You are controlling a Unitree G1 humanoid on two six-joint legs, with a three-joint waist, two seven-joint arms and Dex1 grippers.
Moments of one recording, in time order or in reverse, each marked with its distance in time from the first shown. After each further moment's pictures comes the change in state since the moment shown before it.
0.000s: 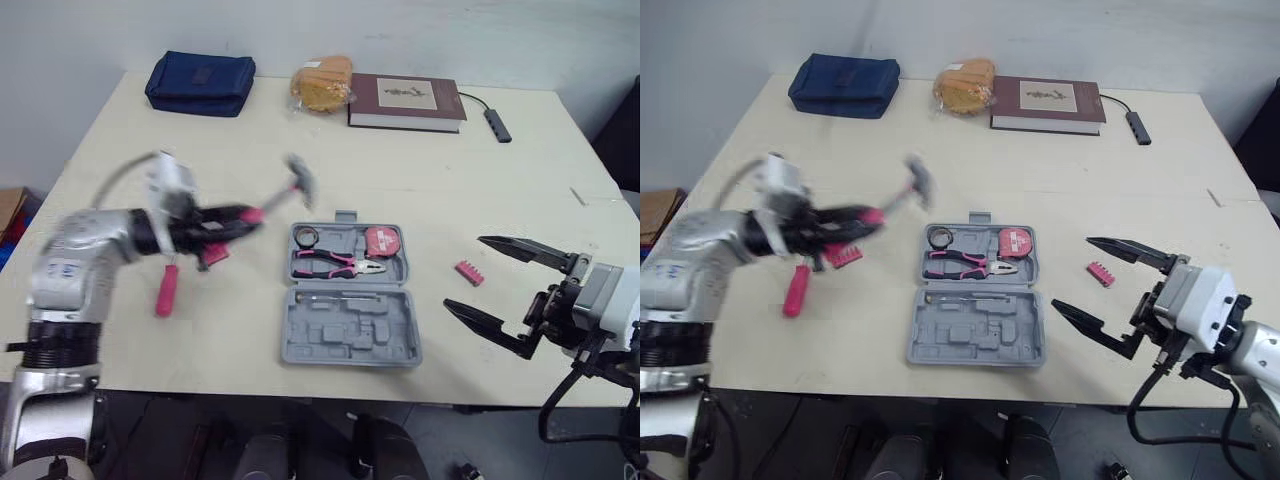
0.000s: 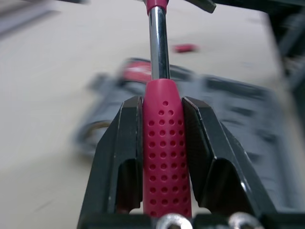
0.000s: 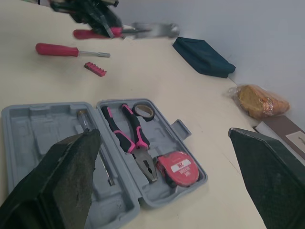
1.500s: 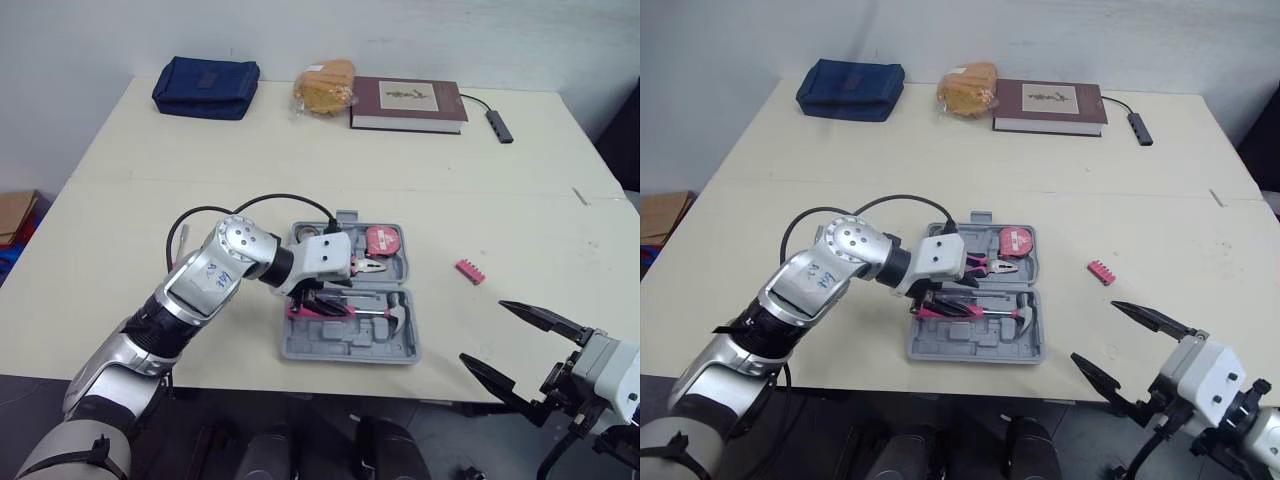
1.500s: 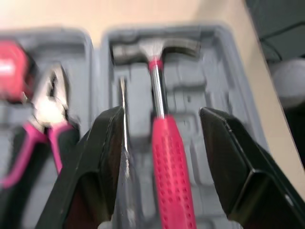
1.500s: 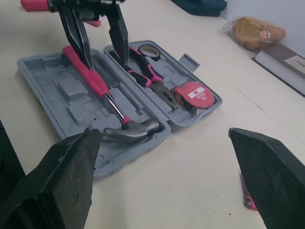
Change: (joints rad) left arm -0.202 -0.196 -0.399 -0.040 0.360 0.038 0.014; right arm 0.393 0.184 -0.079 -0.106 -0.115 -0.065 -0.038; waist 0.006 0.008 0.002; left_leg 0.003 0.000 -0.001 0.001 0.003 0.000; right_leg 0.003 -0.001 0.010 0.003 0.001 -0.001
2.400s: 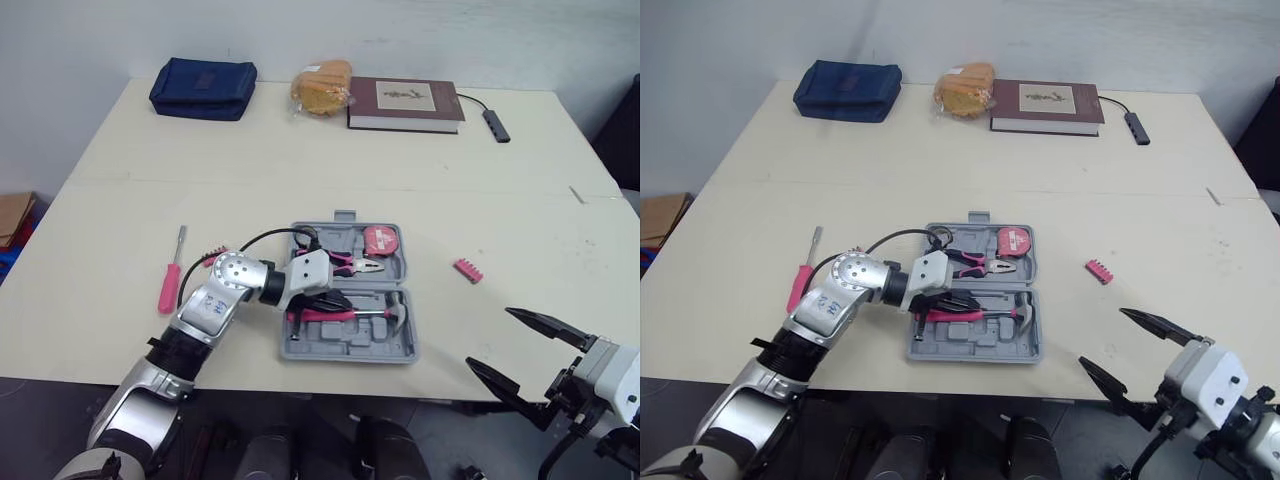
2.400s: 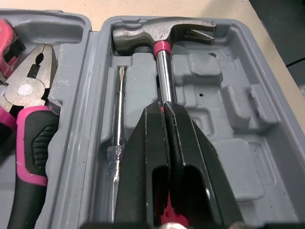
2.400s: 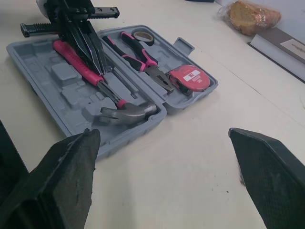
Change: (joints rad) left arm 0.183 -0.096 0.050 0.213 0.043 -0.281 0.034; right arm 0.017 0.012 0.001 0.042 -0.017 -0.026 0.009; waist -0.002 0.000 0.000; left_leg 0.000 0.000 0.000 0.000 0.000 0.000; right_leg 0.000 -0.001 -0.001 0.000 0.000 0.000
